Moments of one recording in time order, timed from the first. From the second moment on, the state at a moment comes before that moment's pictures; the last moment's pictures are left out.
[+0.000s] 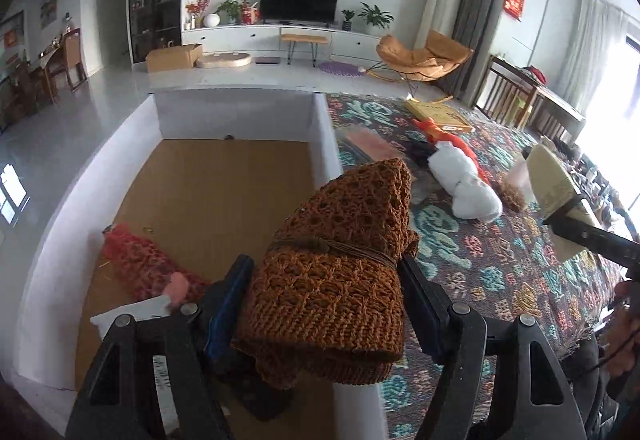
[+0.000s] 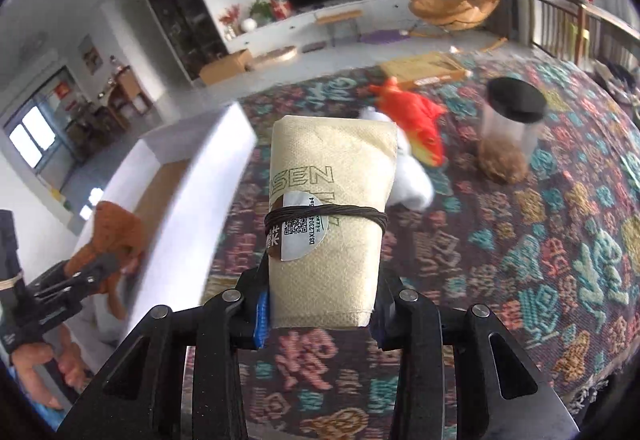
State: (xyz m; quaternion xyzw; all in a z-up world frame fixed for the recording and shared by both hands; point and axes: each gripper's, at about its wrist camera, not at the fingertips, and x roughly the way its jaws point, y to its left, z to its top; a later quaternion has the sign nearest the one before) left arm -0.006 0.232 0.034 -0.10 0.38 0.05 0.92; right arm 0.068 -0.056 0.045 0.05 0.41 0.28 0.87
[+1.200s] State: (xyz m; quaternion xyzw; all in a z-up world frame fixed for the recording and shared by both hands) left arm 0.084 0.038 -0.064 -0.06 0.43 -0.05 0.90; right arm 0.121 -0.178 -0.104 0.03 0.45 -0.05 0.89
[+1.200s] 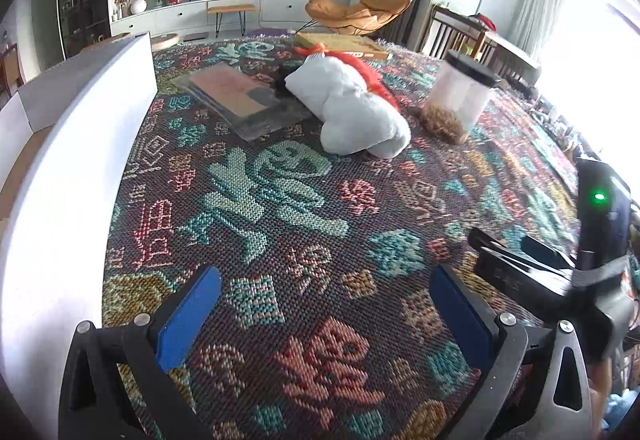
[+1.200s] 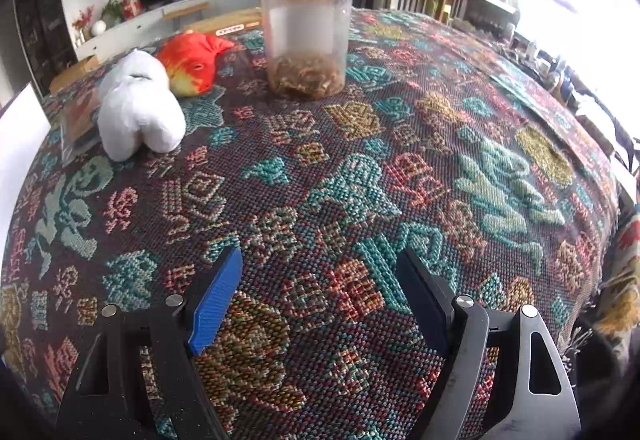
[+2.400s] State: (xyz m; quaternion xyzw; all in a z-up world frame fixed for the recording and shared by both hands) left arm 0.117 0.059 -0.113 -0.02 0.45 0.03 0.89; right arm 0.108 -0.166 -0.105 0.03 0.44 -0.05 0.90
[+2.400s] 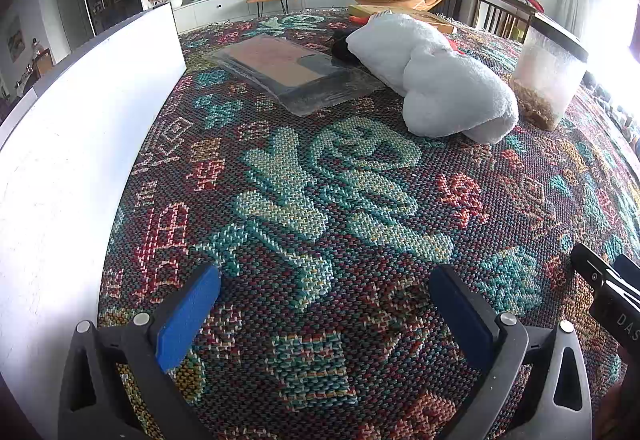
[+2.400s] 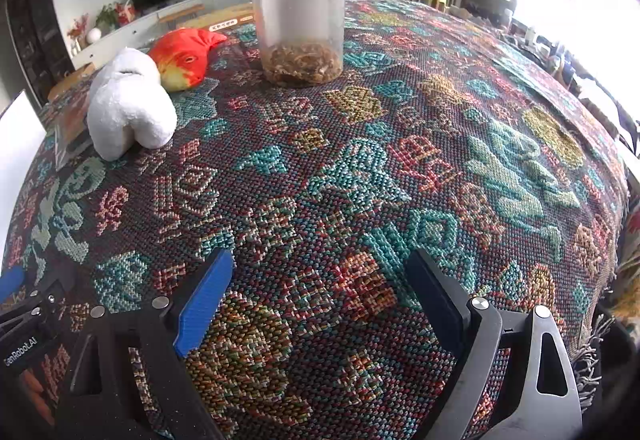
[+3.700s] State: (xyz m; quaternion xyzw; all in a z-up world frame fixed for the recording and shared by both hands) left arm 0.118 0.058 -0.113 -0.02 0.45 0.03 0.89; right arm 0.108 -0.165 -0.105 0.03 0.44 -0.05 0.90
